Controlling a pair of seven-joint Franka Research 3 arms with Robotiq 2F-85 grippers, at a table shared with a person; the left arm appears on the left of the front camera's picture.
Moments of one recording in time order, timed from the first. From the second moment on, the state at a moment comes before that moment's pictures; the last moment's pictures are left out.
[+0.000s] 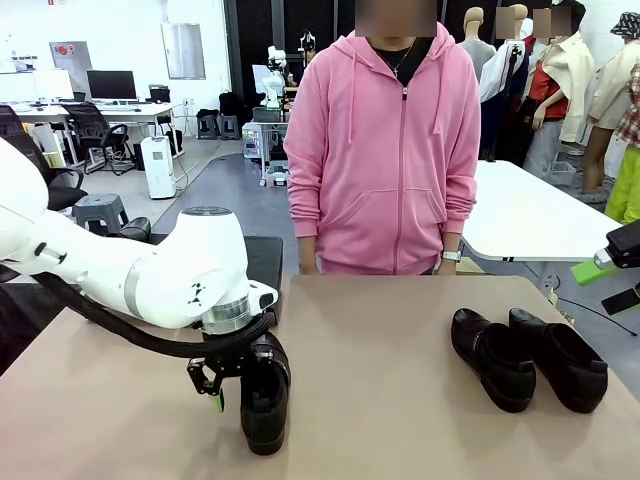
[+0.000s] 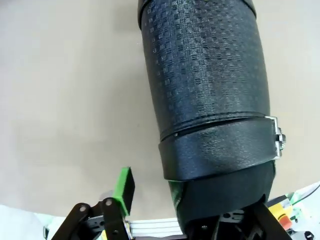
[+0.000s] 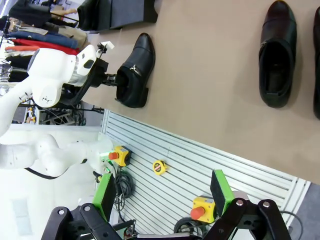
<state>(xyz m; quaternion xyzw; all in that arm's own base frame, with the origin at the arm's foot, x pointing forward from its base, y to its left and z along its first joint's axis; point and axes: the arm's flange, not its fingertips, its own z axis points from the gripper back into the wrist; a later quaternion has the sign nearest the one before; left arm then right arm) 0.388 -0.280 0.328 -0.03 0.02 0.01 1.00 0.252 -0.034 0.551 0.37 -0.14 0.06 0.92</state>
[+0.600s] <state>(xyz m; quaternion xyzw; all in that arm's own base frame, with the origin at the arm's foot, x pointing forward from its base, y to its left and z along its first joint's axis) 0.387 -0.285 0.343 -0.03 0.00 0.00 1.00 0.252 -0.034 0.551 0.37 -0.14 0.06 0.92</state>
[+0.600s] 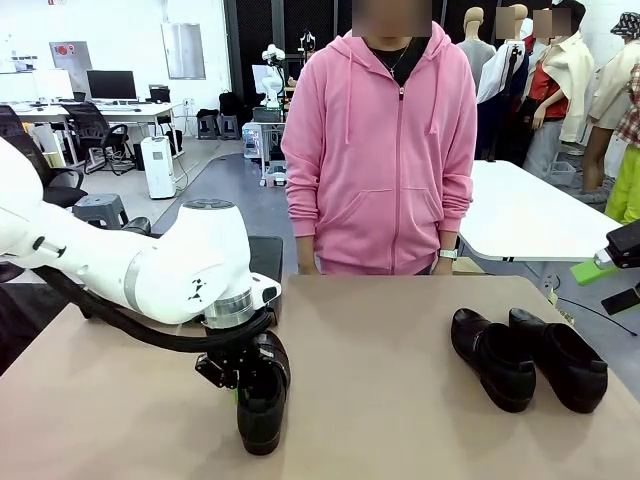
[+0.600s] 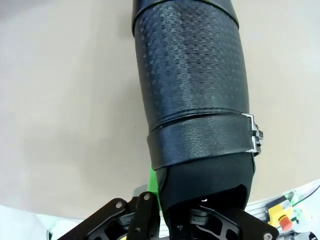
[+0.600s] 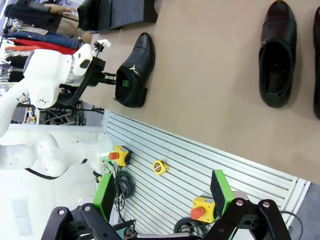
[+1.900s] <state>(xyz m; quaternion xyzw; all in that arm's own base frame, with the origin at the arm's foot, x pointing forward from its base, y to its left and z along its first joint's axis) 0.339 -0.221 0.509 0.00 -0.15 -0.08 0.99 0.251 -0.034 0.551 0.37 -0.14 0.06 0.92</state>
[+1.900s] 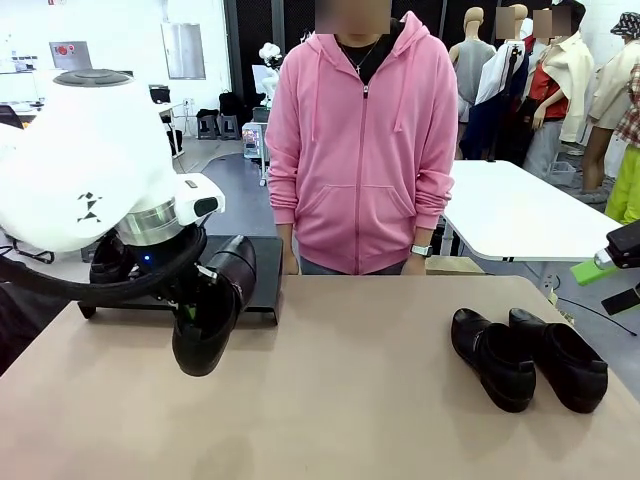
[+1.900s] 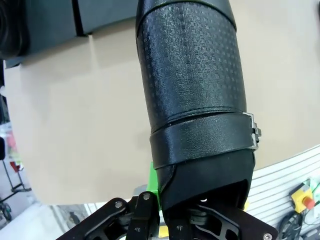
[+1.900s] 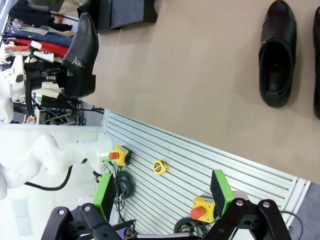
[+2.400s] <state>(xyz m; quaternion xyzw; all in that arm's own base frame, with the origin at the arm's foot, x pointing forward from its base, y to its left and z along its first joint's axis) 0.406 -0.157 0.523 -0.02 -0.22 -0.04 0.97 0.251 -0.034 0.551 0.37 -0.14 0.06 0.92</state>
